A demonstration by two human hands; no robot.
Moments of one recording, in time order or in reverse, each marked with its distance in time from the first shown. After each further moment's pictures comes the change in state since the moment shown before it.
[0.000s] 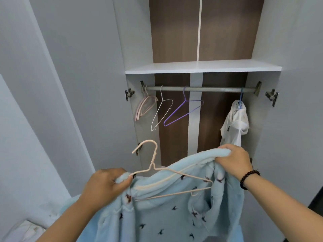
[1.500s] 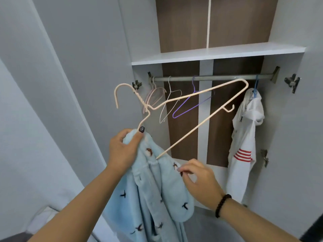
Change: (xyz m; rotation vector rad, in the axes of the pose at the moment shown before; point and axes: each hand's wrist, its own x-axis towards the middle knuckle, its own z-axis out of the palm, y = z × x) left_hand 0.062 0.051 0.007 -0.586 0.352 -0.392; right_hand -0.077 -0.011 0.099 0.178 -0.170 -0.582
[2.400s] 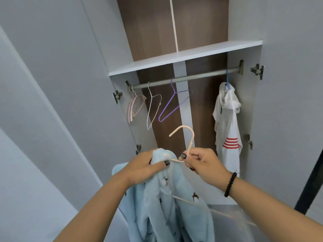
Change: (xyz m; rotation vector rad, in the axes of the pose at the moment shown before) left_hand 0.025 -0.034 0.001 0.487 -0.987 0.191; right_hand 0.025 -0.052 -0.004 0.422 0.017 0.395
